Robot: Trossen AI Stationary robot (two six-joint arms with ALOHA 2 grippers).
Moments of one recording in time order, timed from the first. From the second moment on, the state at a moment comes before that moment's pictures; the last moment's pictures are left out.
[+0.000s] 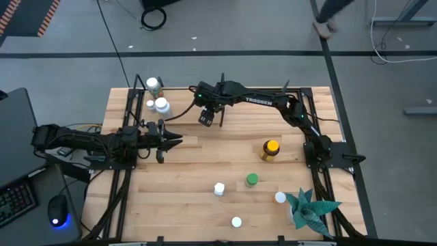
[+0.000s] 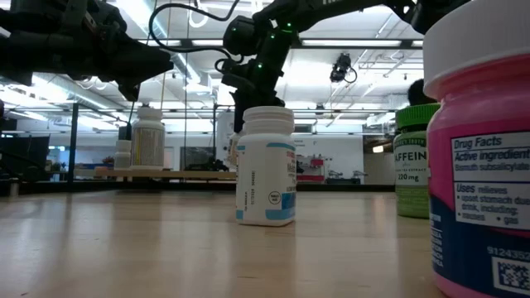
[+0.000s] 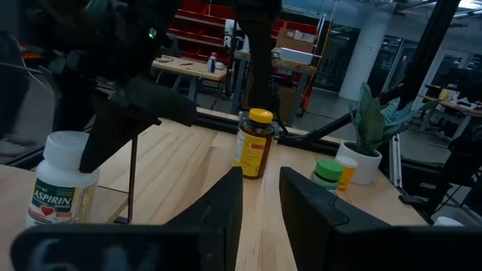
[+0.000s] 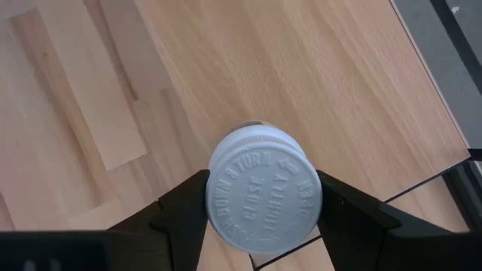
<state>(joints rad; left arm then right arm) 0.03 0.67 0.10 0.61 -0.09 -0.20 -0.31 2.28 2.21 -1.03 0.09 0.12</state>
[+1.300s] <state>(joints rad) 0.03 0.67 0.10 0.61 -0.09 -0.20 -0.13 2.27 2.36 -1.25 0.01 0.22</state>
